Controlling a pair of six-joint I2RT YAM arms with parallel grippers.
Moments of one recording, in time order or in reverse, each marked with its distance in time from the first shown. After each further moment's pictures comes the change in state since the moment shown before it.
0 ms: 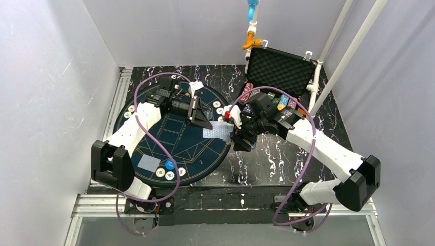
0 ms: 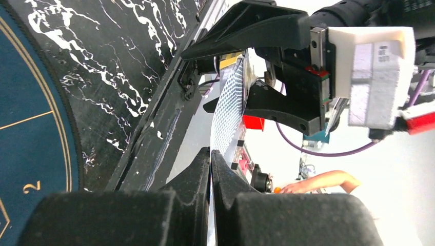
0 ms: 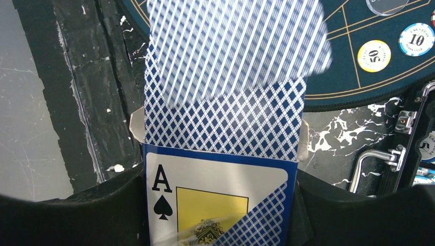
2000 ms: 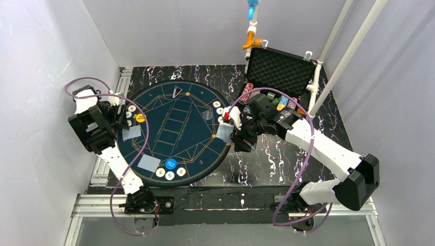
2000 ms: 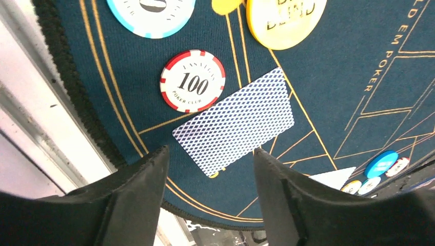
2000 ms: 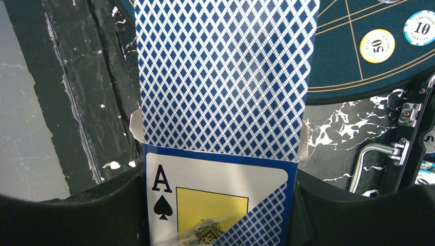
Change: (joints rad) left arm 0.917 0.675 0.522 -0.517 -0.757 1.048; right arm 0.000 0.006 -0.018 0.003 0.026 -0.003
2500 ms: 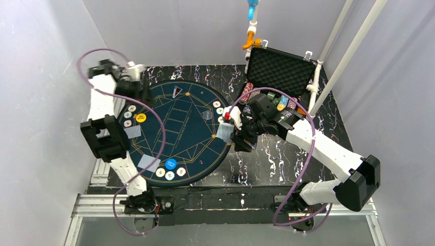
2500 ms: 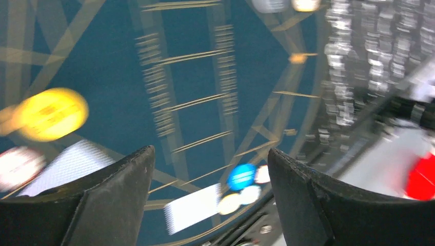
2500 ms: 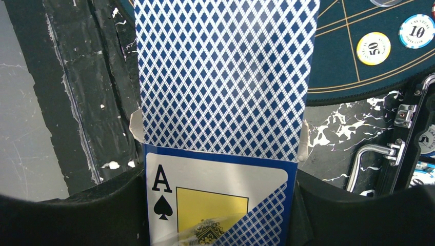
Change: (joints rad) left arm -0.201 -0.238 0.124 -0.144 0.275 -0.163; right arm 0.000 -0.008 0.000 -0.003 0.000 -0.008
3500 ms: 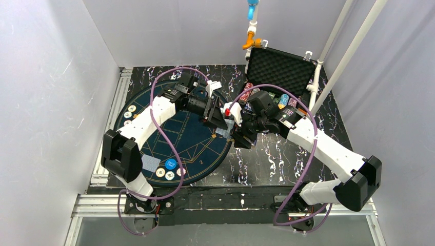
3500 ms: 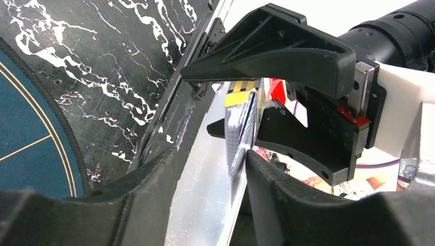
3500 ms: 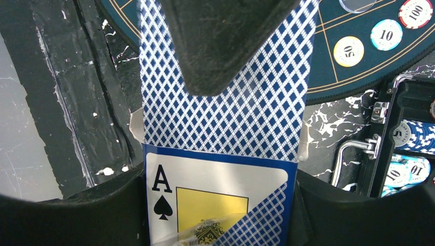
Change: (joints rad) left arm -0.858 -0.317 -0.484 0.620 0.378 -0.876; right arm 0.000 0.000 0.046 -0.006 0.041 0.020
